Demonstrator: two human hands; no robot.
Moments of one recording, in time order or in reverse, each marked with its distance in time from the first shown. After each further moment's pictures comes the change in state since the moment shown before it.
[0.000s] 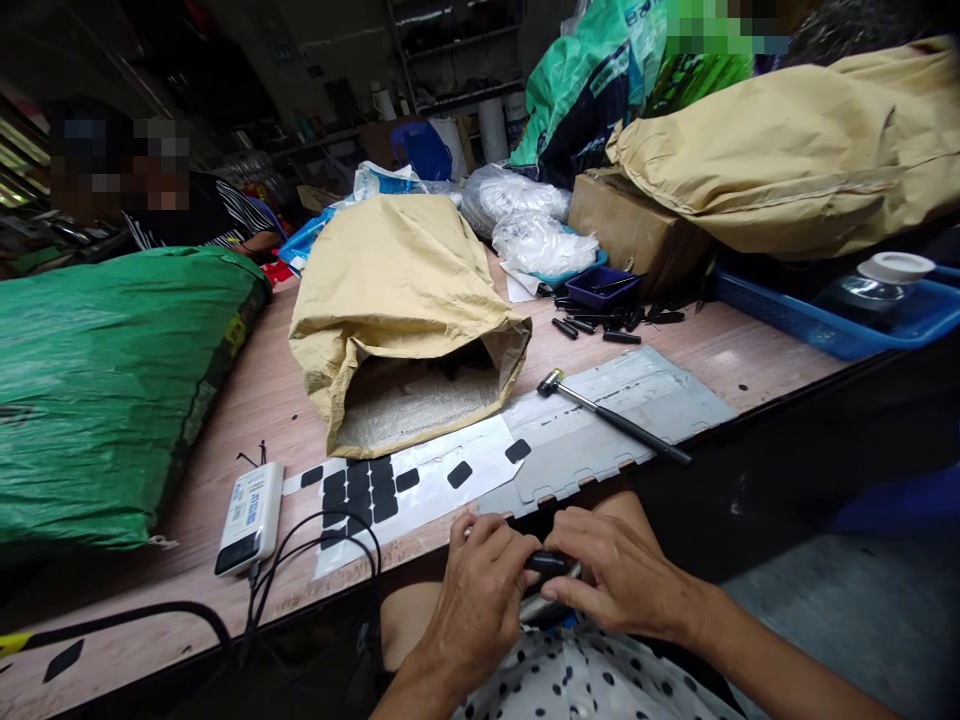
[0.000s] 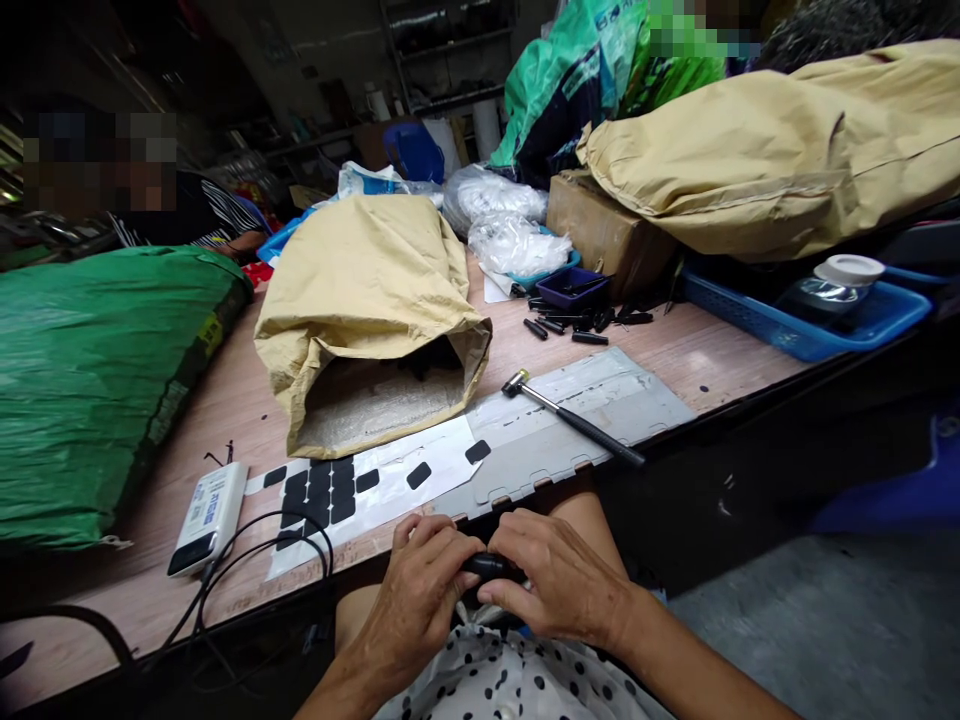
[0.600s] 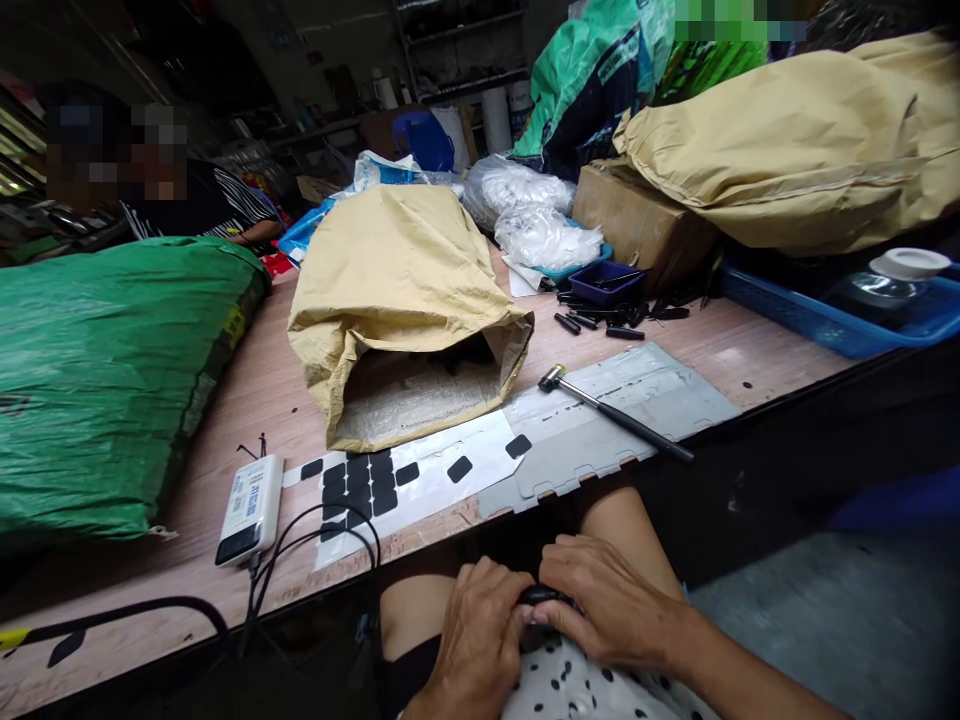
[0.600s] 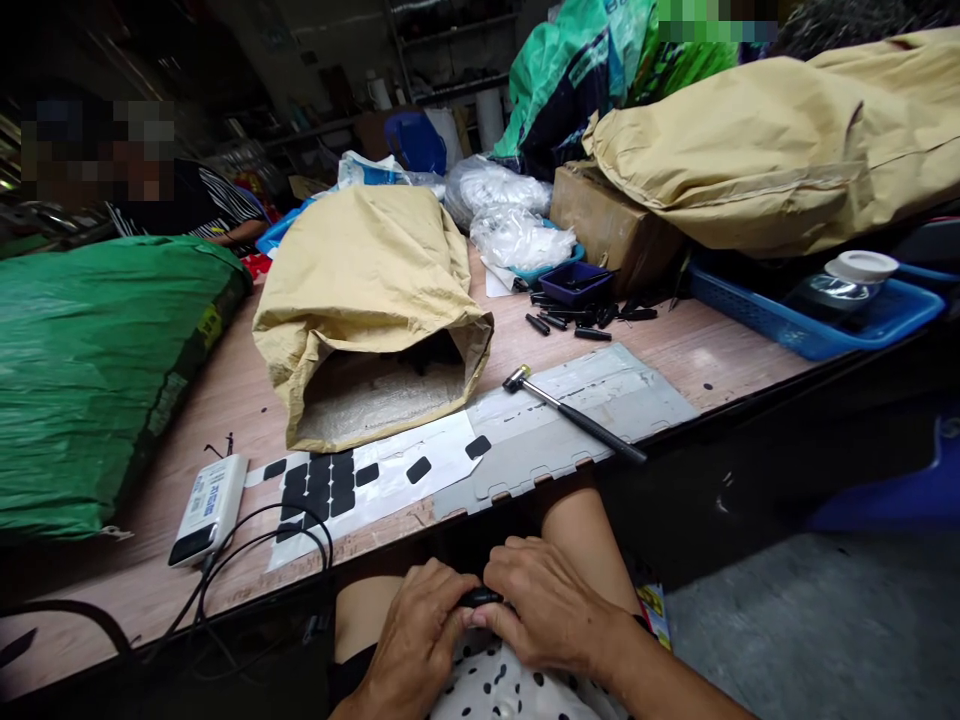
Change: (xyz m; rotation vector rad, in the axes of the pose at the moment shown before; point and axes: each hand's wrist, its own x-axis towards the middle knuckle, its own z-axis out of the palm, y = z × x) left_hand -0.042 -0.013 0.049 -0.197 -0.019 -0.216; right_hand -0.009 -0.006 0.034 -0.091 -0.122 0.030
